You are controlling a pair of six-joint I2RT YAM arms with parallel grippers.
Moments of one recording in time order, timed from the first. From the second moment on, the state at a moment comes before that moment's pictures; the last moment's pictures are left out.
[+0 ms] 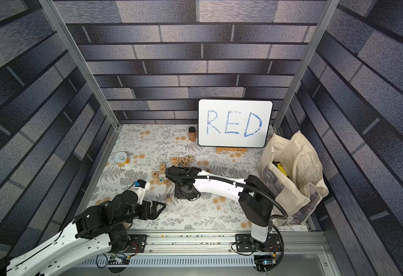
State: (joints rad) left arm -0.95 0.48 0.58 -0.86 -0.02 -0.79; right arm 1.10 1.80 1.36 -0.84 0.00 1.02
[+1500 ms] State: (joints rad) left arm -0.97 0.45 0.57 -0.89 -0.05 -0.83; right arm 1.12 2.08 1.54 -0.79 -0.02 0.95
